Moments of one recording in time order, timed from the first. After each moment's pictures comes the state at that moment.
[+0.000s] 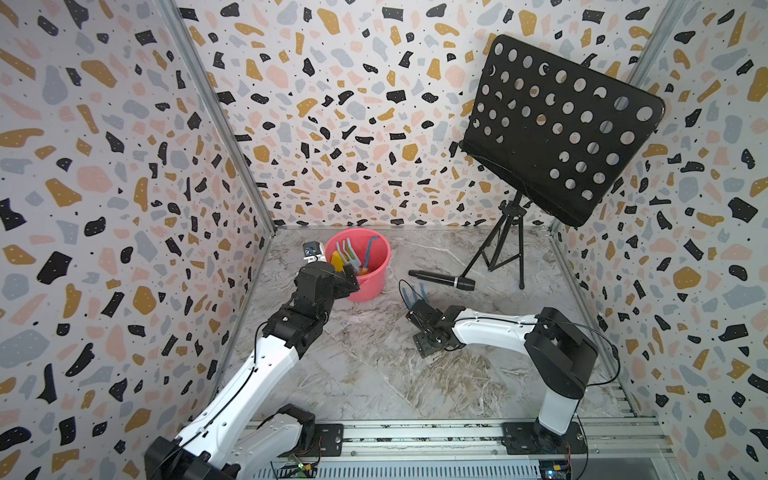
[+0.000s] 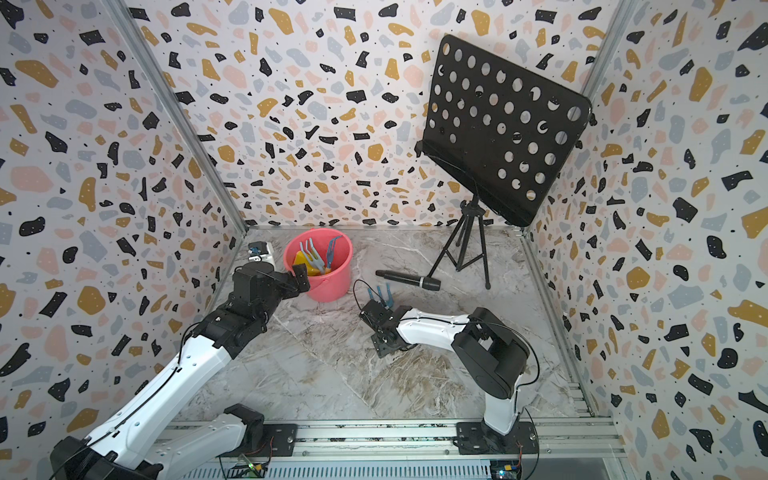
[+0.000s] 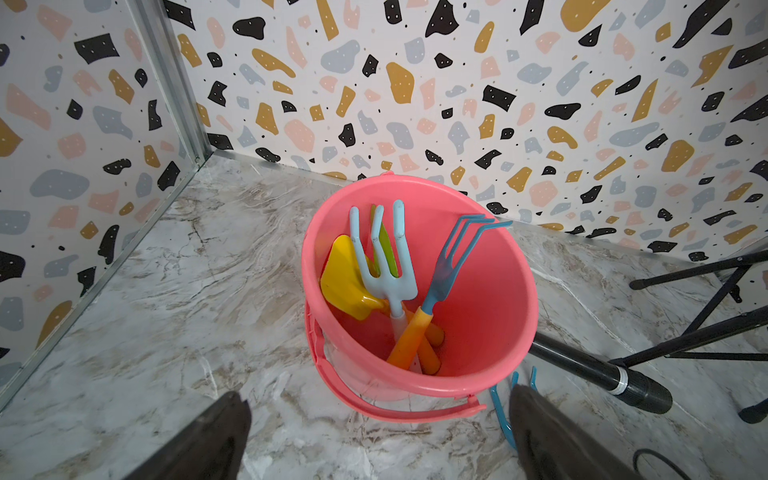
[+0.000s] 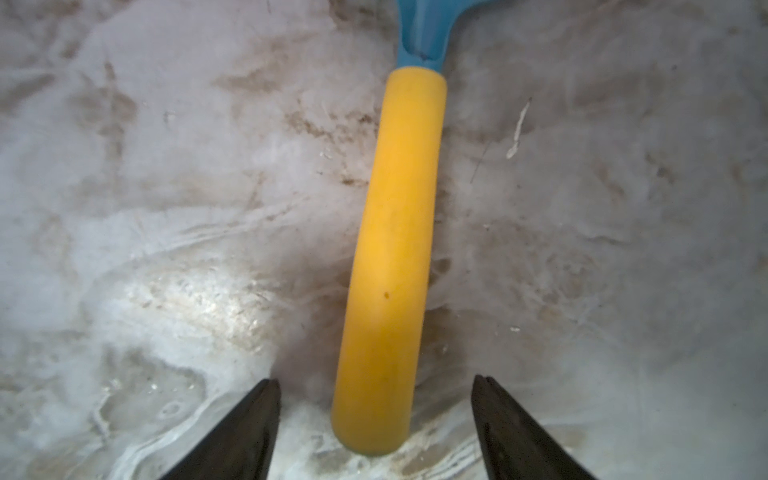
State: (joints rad) left arm -0.38 1.01 0.91 -0.35 -0.35 -0.41; right arm 0.93 1.81 1.11 -0.61 0.20 0.45
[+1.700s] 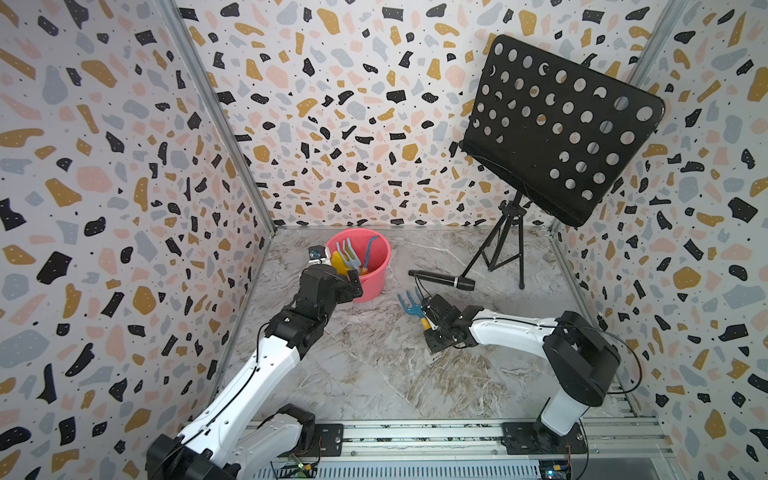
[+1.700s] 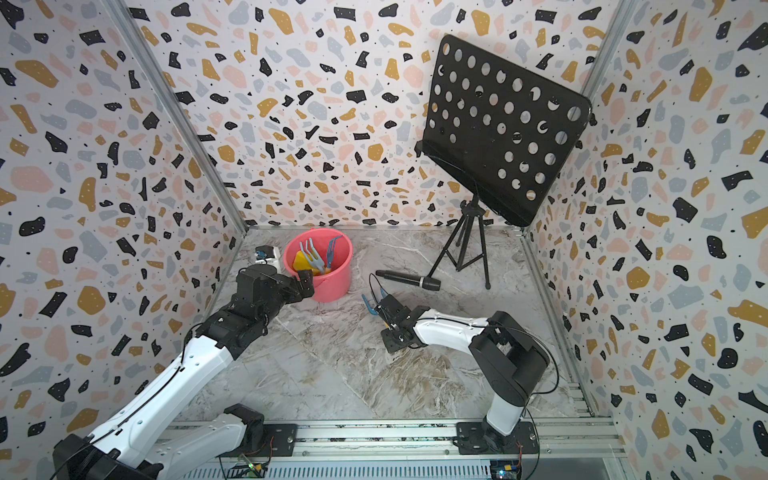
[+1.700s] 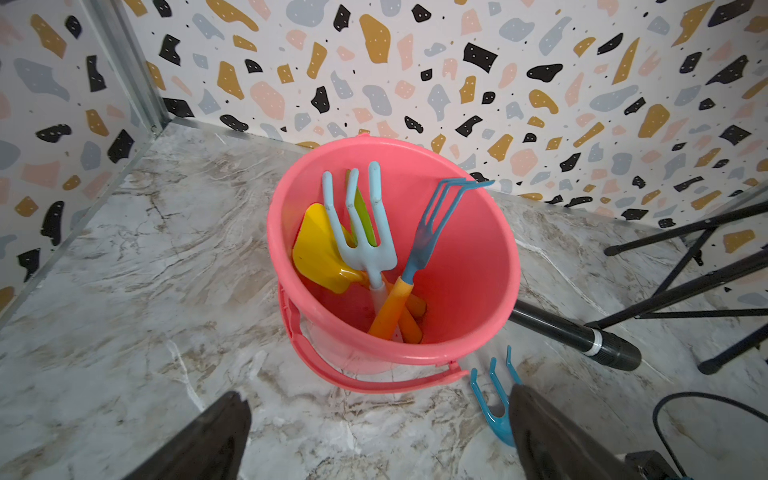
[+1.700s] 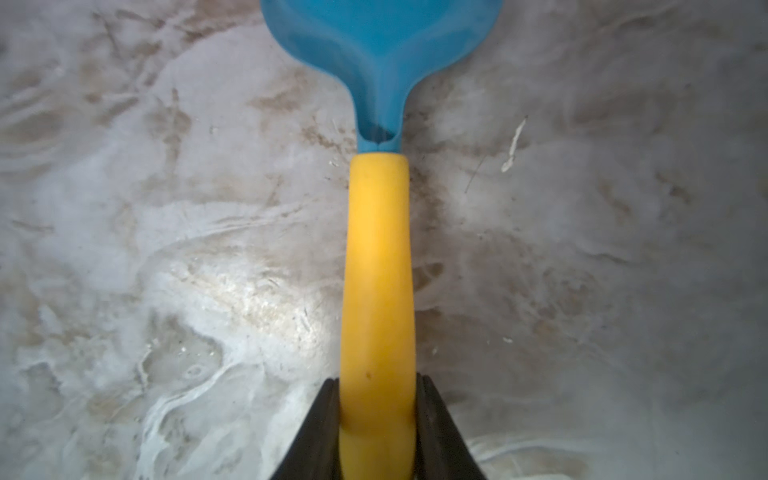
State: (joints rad) left arm -0.38 1.02 0.88 -0.36 -0.24 -0.41; right arm 0.86 1.68 0.97 -0.46 0.07 0.35
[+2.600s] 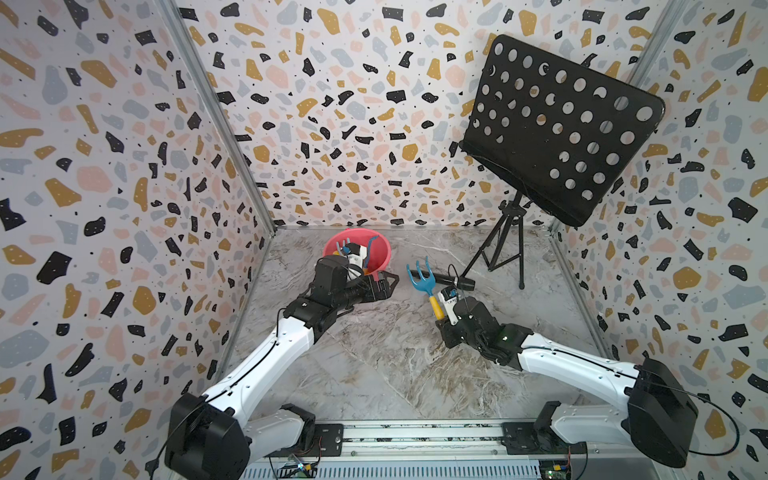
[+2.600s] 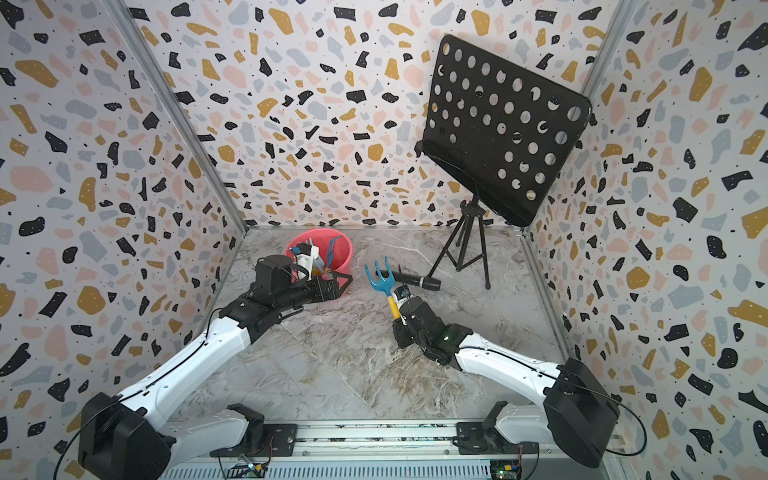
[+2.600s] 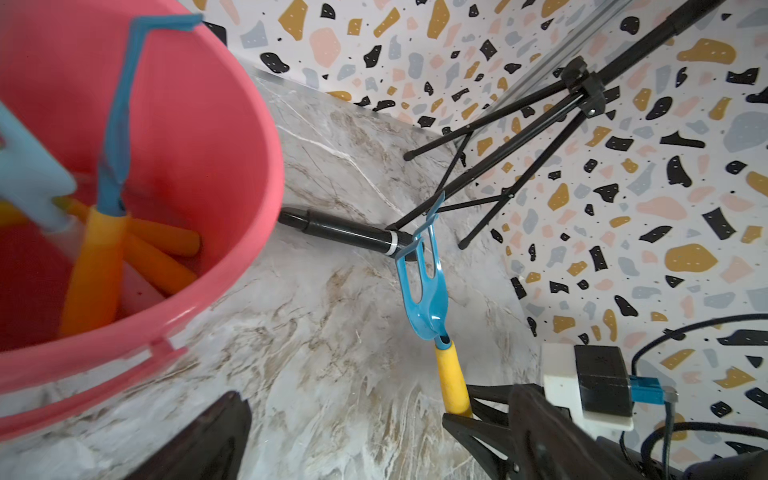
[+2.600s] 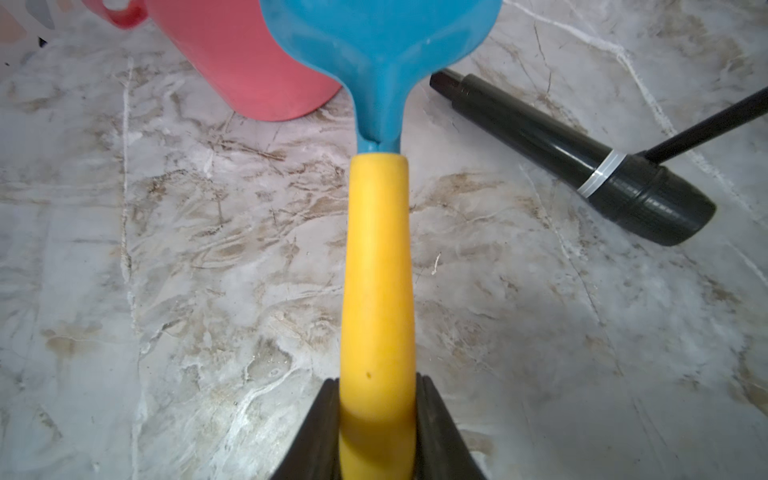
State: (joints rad) left arm -0.42 1.19 0.92 -0.20 0.37 -0.56; right arm 0.86 1.25 0.73 -0.18 0.15 0.28
